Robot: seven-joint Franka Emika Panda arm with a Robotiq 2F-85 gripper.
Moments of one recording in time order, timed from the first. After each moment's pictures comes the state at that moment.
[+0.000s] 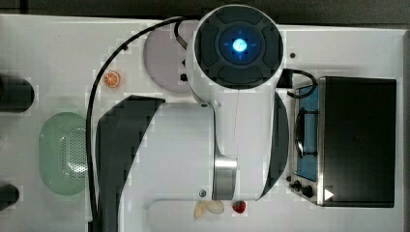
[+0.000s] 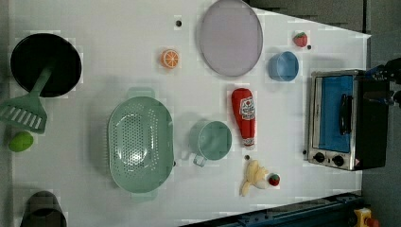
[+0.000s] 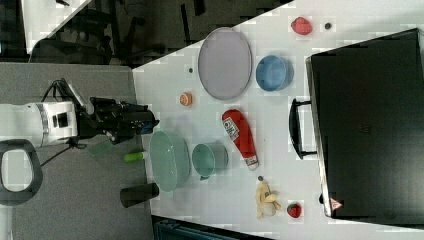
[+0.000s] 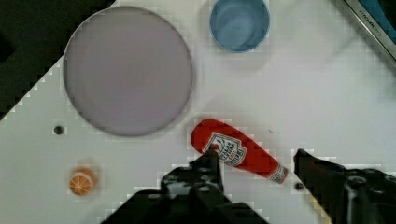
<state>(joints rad) -0.03 -0.02 0.02 -1.79 0.01 0.20 -0.01</state>
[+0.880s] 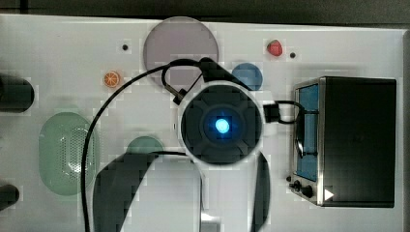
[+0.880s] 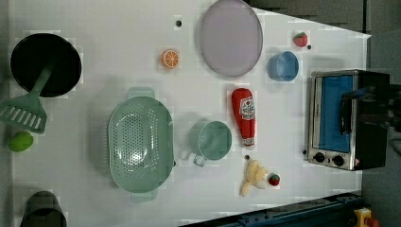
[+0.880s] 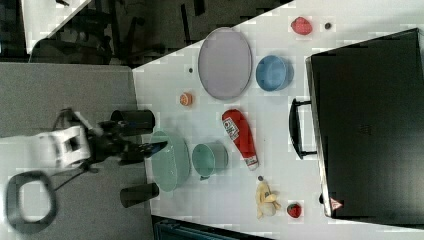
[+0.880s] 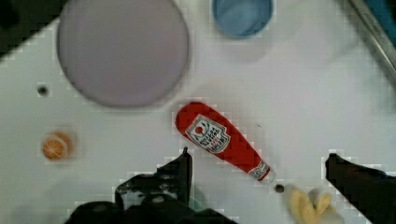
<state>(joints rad) -0.12 -0.17 0.13 -2.06 0.02 0.36 -0.21</state>
